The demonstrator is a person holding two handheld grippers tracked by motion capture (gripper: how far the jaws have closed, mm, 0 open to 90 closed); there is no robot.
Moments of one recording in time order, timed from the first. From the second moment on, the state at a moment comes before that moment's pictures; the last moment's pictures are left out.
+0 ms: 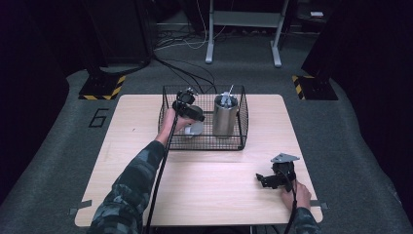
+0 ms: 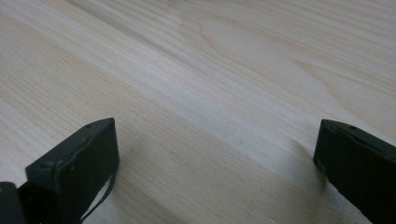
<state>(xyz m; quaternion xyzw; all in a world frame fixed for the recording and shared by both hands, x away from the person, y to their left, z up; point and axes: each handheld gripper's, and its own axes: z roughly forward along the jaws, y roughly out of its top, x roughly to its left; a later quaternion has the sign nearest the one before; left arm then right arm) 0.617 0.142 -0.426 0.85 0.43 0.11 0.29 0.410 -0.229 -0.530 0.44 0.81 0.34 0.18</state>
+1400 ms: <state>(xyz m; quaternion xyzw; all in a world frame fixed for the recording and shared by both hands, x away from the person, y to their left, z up) 0.499 0.175 -0.356 0.85 0.34 0.17 0.37 0.410 -0.229 -0.530 0.44 0.81 0.34 0.18</state>
